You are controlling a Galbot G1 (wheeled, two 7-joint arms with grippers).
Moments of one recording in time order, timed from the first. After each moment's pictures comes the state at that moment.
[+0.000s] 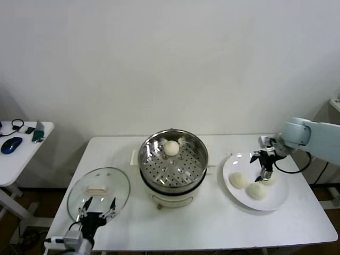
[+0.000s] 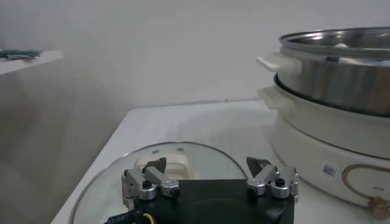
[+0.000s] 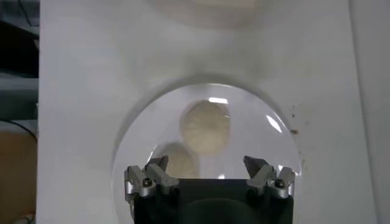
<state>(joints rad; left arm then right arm) 1.66 -1.41 -0.65 -2.00 -0.14 0.21 0.04 0.59 0.66 -1.69 1.29 0.55 -0.23 -0.83</state>
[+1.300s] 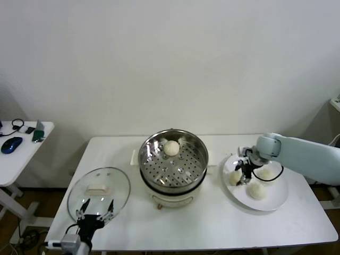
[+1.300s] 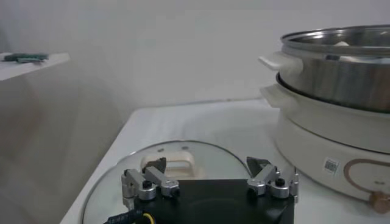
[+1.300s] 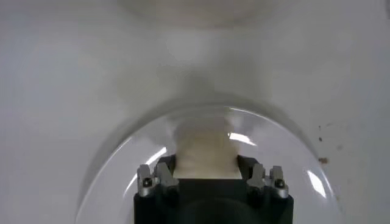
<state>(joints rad) 1.69 -1.41 -0.66 -2.02 -0.13 0.20 0.03 0.49 0.79 -1.58 1.19 0.57 -0.28 -0.83</state>
